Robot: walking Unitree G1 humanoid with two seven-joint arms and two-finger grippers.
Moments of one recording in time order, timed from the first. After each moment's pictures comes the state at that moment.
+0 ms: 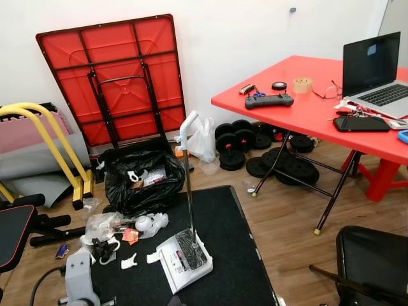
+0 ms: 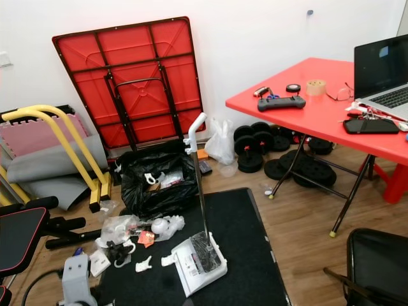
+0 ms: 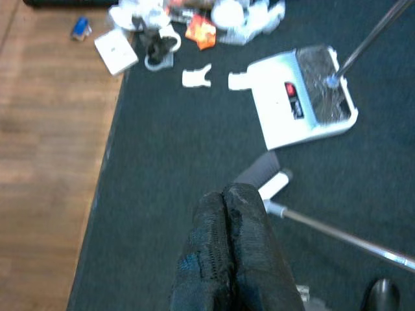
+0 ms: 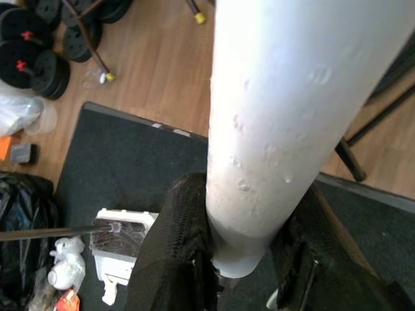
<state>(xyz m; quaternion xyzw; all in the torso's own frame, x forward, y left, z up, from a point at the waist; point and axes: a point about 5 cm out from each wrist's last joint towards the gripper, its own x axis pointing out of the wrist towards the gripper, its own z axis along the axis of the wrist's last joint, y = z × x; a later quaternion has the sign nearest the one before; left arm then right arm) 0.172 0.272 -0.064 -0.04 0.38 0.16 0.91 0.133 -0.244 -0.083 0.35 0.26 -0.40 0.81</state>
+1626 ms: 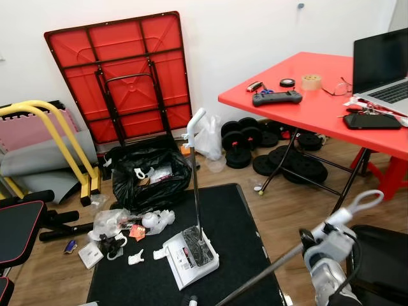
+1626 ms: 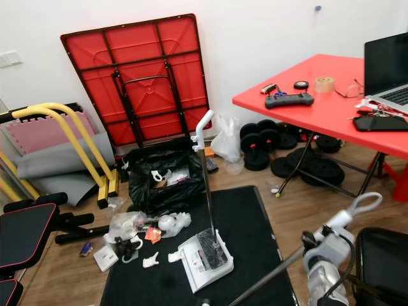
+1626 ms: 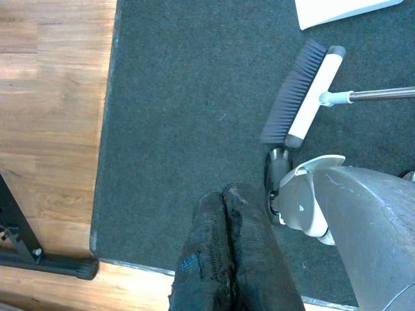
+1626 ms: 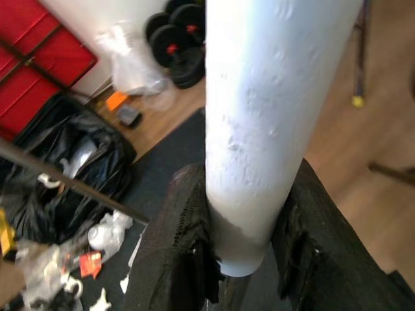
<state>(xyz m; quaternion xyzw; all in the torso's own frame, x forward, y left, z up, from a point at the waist) 0.104 0.256 -0.097 -0.02 0.50 0.14 0.85 0.264 -0.245 -0.007 0.19 0.18 -0.18 0.95</state>
